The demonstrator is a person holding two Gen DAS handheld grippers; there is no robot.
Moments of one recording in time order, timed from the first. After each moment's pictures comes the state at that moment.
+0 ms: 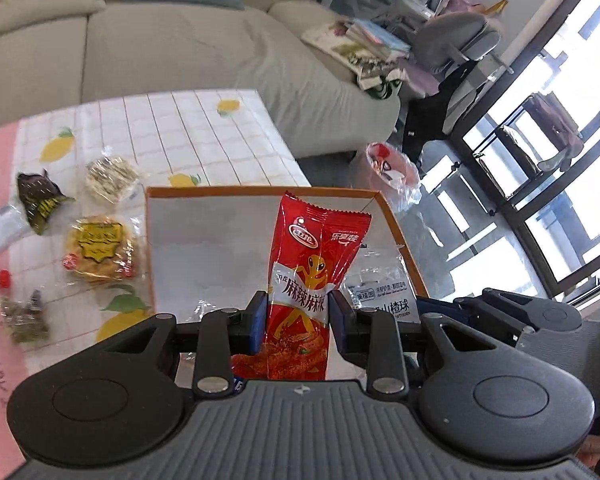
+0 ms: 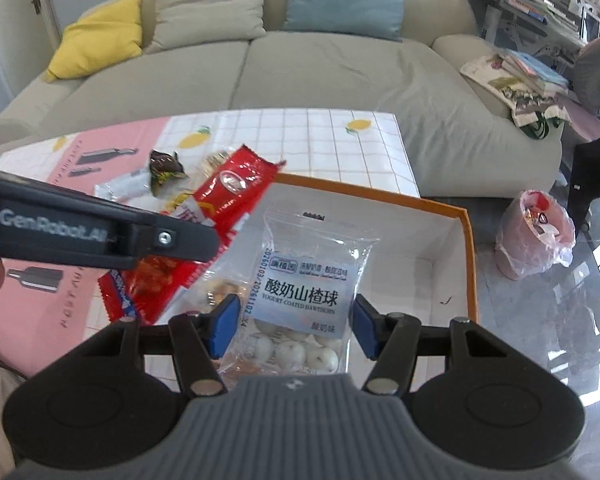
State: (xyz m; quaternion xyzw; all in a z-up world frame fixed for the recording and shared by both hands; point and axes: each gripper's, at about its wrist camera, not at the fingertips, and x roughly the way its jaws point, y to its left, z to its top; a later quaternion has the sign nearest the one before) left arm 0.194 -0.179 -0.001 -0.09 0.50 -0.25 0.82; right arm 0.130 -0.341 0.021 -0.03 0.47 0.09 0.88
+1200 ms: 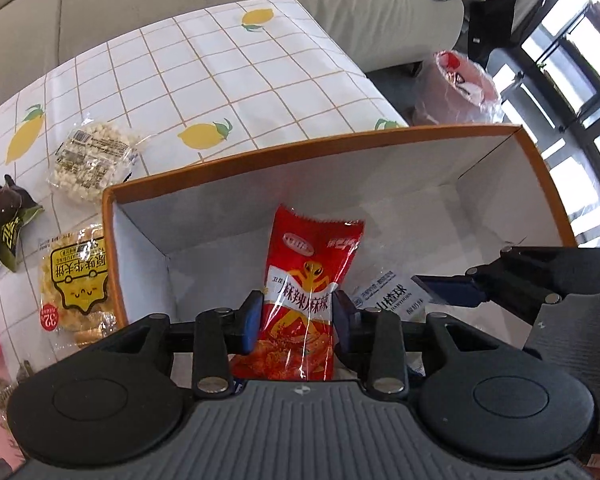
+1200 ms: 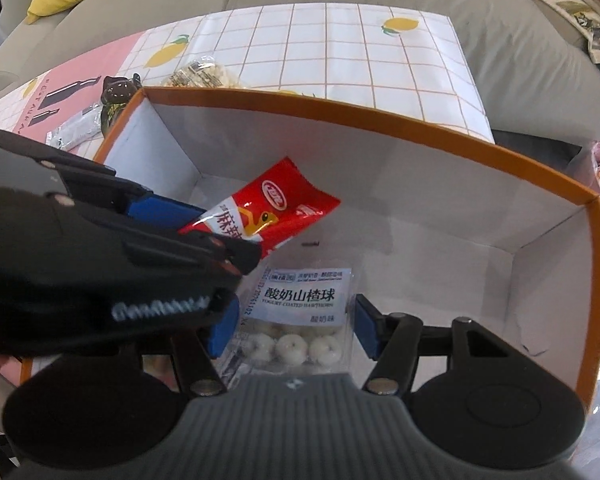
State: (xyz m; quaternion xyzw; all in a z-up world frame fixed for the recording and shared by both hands) left arm 0.284 -0.225 -0.105 0.05 0.59 -0.21 0.78; right arm 0.260 -0.336 -0.103 -0.02 0.59 0.14 0.80
